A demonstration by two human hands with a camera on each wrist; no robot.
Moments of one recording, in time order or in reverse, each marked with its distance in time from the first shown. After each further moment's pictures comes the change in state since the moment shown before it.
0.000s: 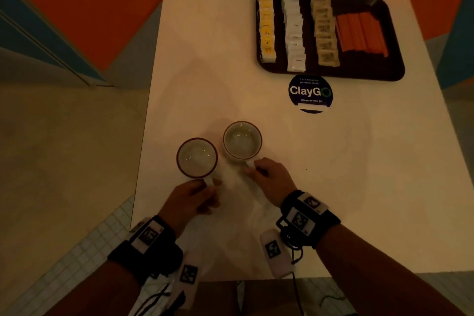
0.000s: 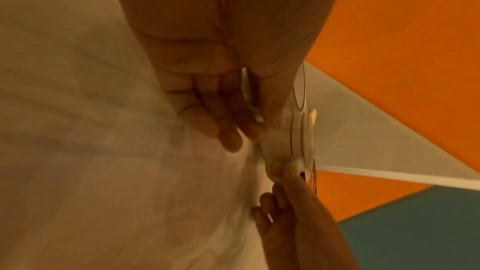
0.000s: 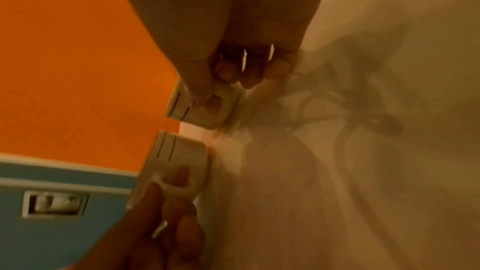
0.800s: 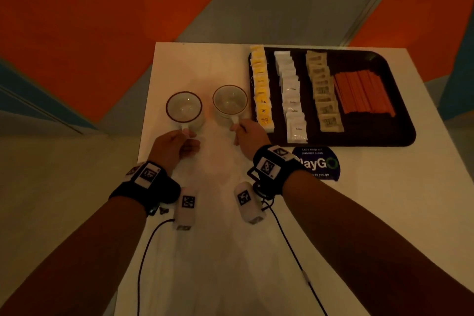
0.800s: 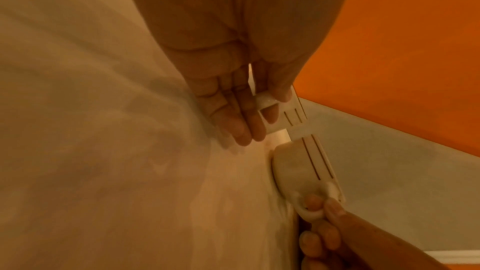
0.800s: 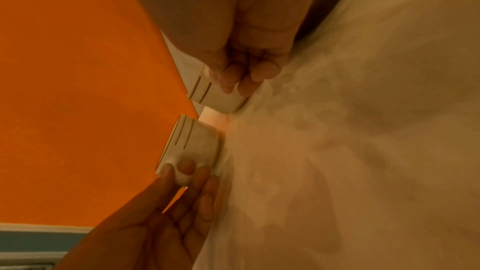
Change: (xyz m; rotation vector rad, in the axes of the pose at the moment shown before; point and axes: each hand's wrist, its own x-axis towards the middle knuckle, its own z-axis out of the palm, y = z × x) left_hand 0.204 0.197 -0.039 -0.216 0.170 0.260; right_hand 0.242 -0.103 -0.068 0.117 0.123 -0.040
